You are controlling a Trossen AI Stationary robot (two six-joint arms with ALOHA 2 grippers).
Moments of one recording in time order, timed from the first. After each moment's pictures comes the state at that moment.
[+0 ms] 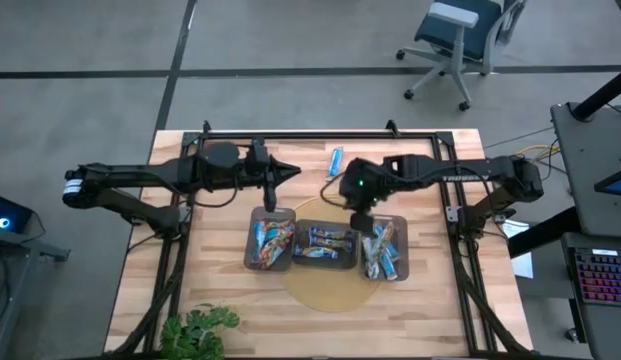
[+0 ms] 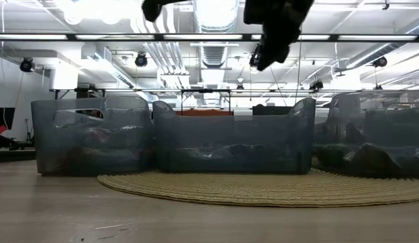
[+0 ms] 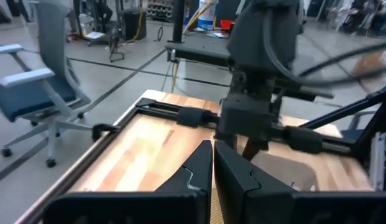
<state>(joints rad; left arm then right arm) 0.08 1.15 1.08 -0.08 -0.14 -0.12 -0.08 1.52 1.30 -0.81 -0.07 0.11</state>
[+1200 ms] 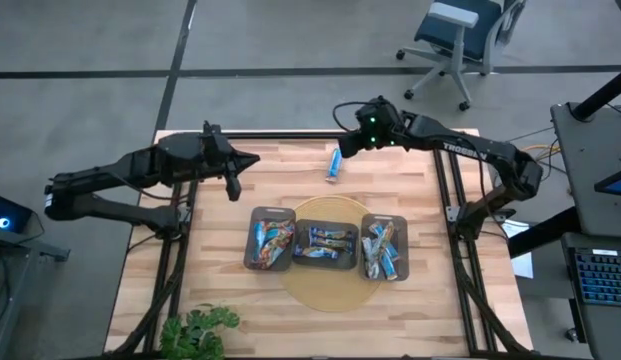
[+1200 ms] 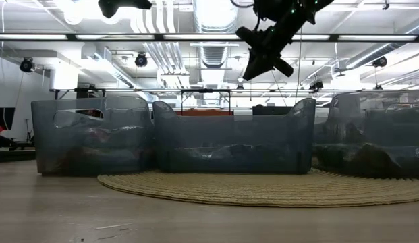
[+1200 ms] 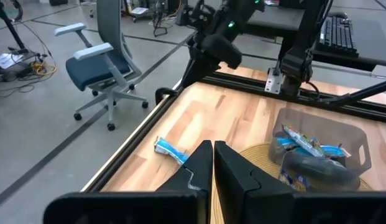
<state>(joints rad) 0.16 0.87 1.07 -0.49 -0.24 -0.08 -0.50 1.52 1.30 -0.54 0.05 0.57</state>
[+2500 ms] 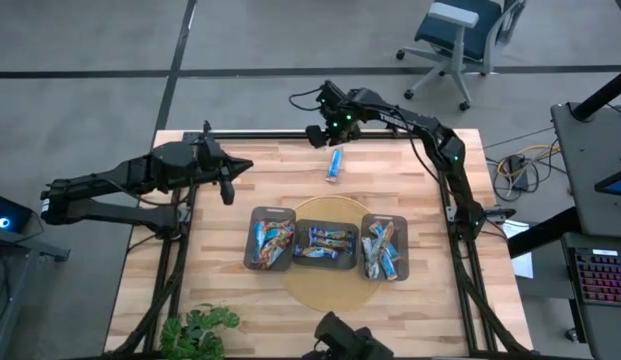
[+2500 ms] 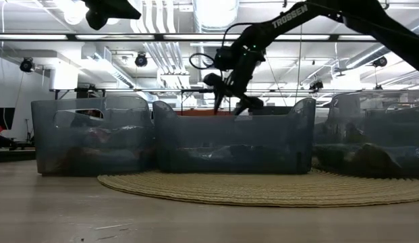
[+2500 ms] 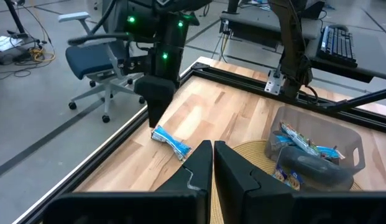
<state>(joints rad) 0.16 0.75 0.92 -0.44 -0.25 -0.16 -0.62 2.18 1.99 -0.99 -0.27 0.65</state>
